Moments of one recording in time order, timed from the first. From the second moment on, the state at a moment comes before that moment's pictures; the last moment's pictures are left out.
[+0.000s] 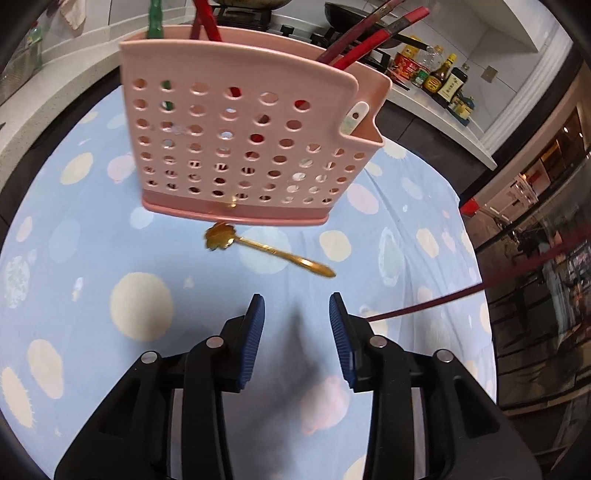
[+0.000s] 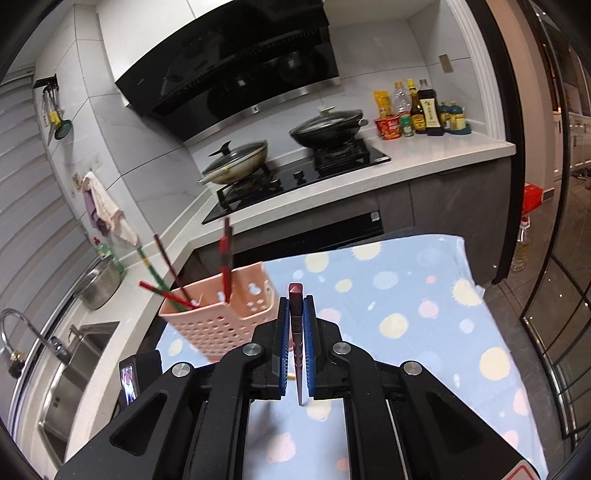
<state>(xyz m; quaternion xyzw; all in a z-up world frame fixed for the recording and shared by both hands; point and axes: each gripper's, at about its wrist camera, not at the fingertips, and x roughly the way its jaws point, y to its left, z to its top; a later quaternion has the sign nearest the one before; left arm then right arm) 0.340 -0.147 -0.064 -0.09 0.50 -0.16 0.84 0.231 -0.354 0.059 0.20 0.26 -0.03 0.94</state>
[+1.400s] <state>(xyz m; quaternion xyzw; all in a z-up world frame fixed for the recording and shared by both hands) 0.366 -0.144 -0.082 -0.14 0.54 -0.12 0.83 0.293 -0.343 0.060 0.17 0.25 -0.01 0.95</state>
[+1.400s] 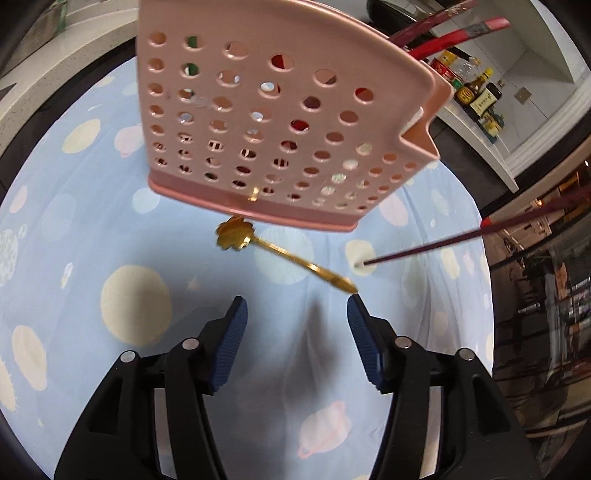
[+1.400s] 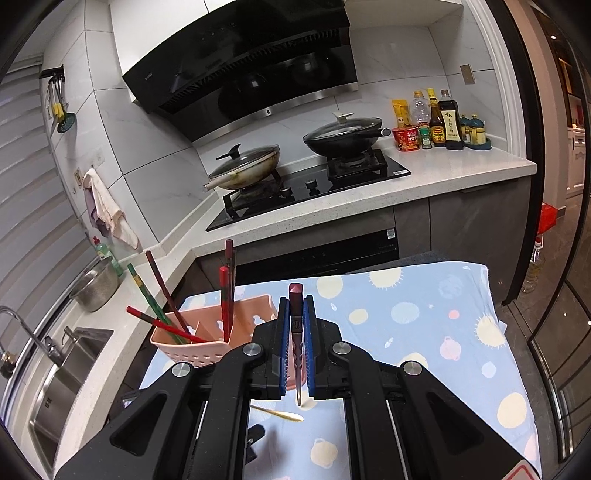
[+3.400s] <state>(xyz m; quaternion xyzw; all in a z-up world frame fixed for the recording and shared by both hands) 0.271 -0.098 -0.111 0.04 0.53 -0.05 0.85 0.254 -0.343 0.045 0.19 0.28 0.00 0.94</state>
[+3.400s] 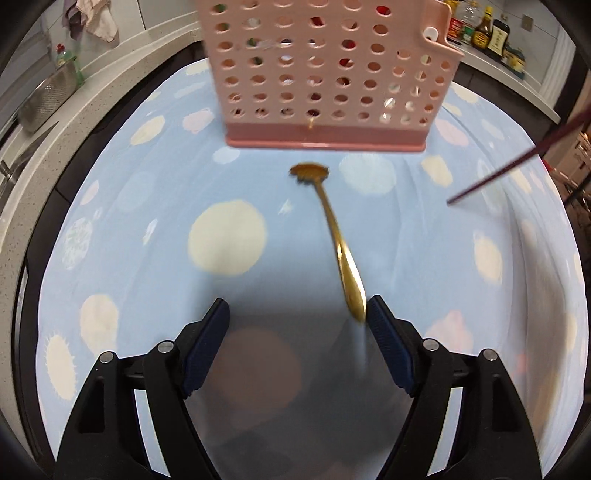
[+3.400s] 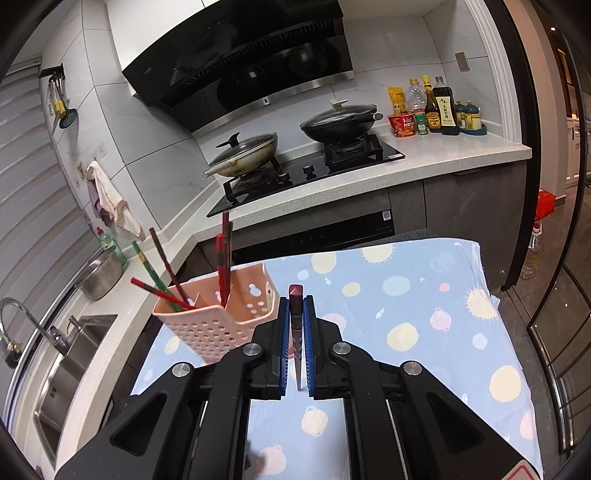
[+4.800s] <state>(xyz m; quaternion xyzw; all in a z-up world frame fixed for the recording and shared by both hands) 0.268 -0.089 -0.032 -0.02 0.47 -0.17 0.87 0.213 -0.314 0.056 0.19 0.28 0.02 0.94</state>
